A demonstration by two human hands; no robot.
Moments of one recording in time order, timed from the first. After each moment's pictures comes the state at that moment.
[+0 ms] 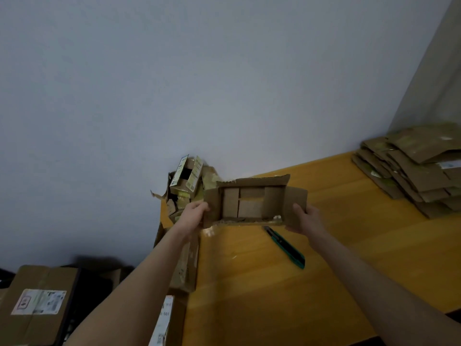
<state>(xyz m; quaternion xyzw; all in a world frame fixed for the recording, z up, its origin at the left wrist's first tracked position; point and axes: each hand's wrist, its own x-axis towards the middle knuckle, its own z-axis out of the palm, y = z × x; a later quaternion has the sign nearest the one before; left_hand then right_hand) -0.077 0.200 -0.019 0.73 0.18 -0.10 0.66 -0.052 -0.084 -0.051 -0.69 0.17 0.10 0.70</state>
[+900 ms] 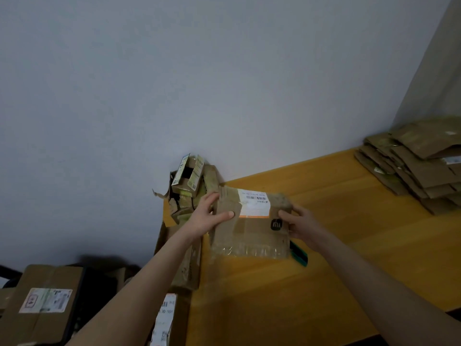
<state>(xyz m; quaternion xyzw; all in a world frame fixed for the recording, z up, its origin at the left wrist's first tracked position) -0.085 0.183 -0.009 0.82 0.05 -0.11 0.55 -0.057 -0.084 -0.058 -0.64 0.08 0.23 0.73</state>
